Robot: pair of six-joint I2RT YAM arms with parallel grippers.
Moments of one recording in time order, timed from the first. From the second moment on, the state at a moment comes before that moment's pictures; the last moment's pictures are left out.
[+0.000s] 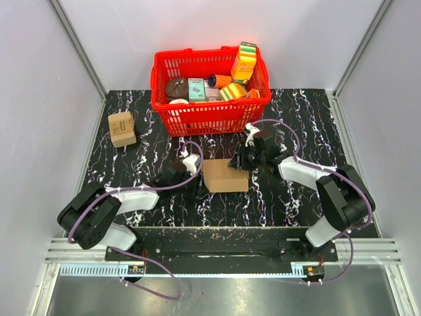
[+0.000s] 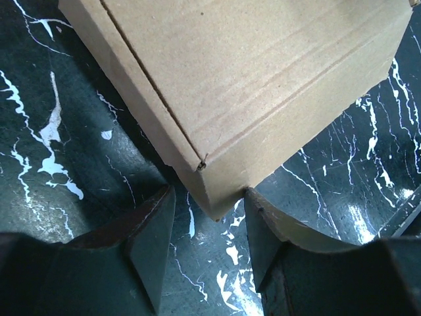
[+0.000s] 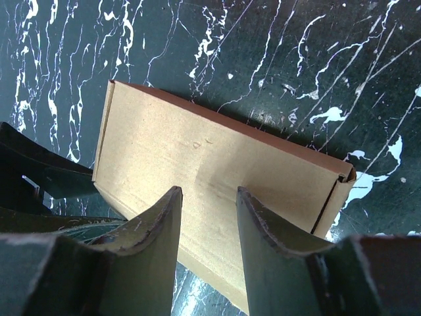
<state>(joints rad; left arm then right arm) -0.66 1.41 0.44 0.30 0.21 -0.41 0.50 1.59 0.83 0.08 -0.31 0.47</state>
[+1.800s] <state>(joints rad) -0.64 1.55 0.56 0.34 -0.05 -0.37 0.49 1.62 0.85 0.11 -0.32 0.47</state>
